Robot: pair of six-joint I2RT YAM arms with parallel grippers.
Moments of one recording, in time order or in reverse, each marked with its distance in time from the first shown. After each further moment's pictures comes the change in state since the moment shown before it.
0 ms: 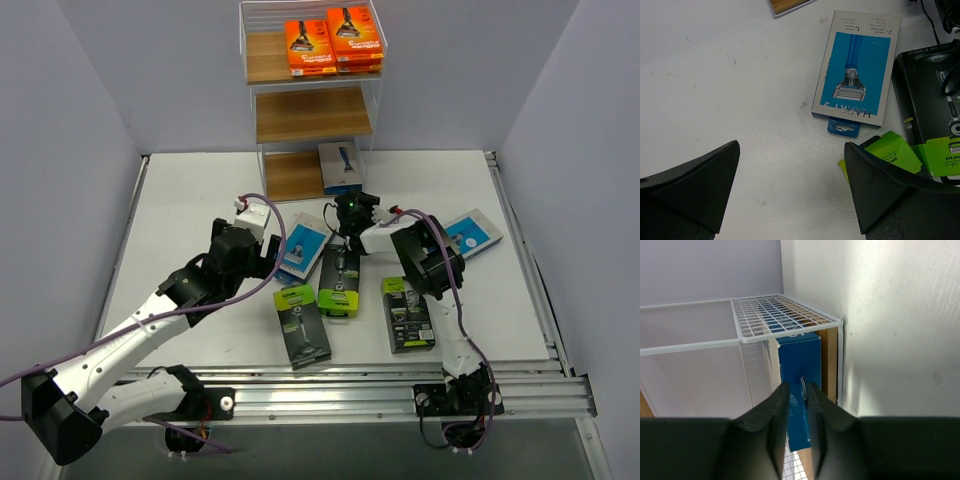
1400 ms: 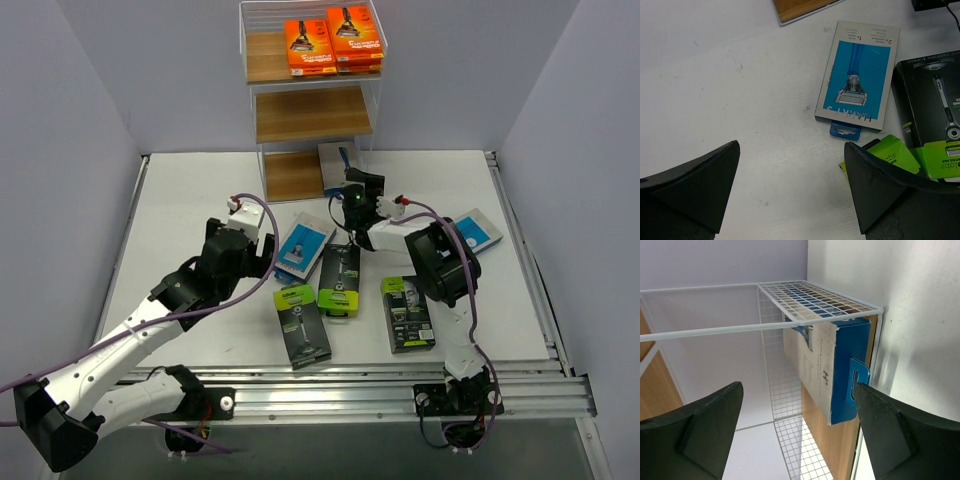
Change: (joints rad) left arm 0.000 -0.047 0.000 -0.006 -0.015 0.000; right arm -0.007 -0.126 -0.042 -0.056 -0.070 -0.058
